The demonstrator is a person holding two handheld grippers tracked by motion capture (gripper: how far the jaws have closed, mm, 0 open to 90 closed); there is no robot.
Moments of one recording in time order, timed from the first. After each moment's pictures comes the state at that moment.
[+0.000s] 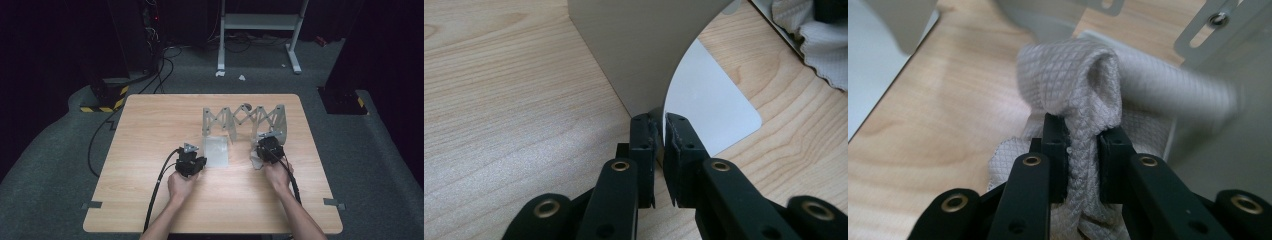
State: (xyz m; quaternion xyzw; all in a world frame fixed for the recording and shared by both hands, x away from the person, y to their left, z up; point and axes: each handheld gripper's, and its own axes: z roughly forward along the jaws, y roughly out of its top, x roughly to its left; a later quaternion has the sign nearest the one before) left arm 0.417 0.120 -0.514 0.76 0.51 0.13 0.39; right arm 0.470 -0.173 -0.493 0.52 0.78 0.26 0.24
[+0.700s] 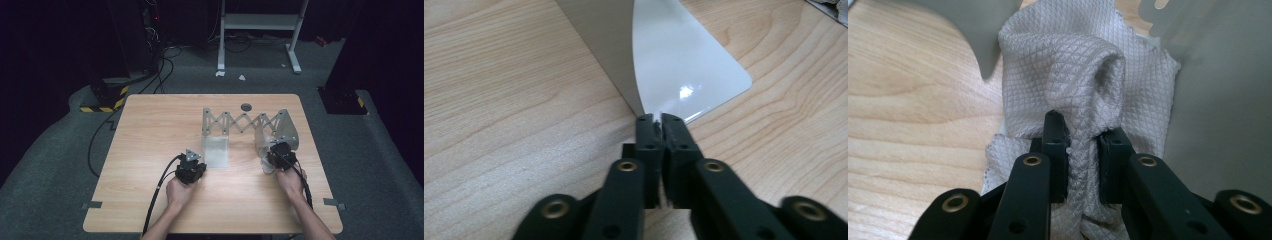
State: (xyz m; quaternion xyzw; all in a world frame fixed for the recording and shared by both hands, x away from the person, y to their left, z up) left arm 0.396 0.118 -0.519 0.78 0.48 0.14 0.38; right arm 0.453 -0.211 -0.499 0.53 0.78 0.24 0.22
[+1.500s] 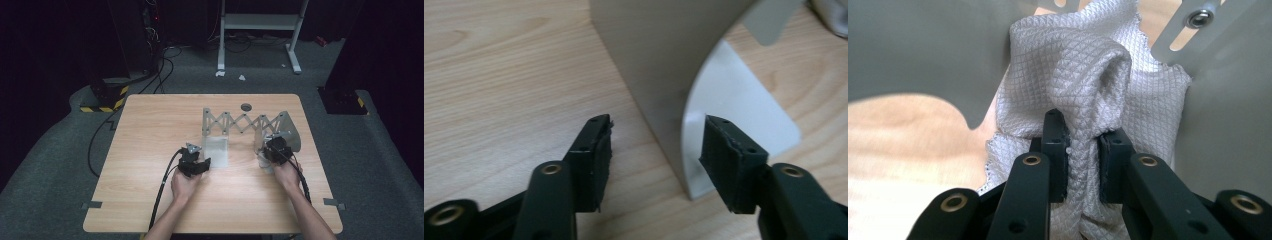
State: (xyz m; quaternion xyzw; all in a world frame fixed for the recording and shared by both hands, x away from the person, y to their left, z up) left arm 0.423 0.109 -0.520 0.75 0.53 0.18 0.36; right arm 0.470 -0.203 -0.501 0.52 0.79 0.24 0.21
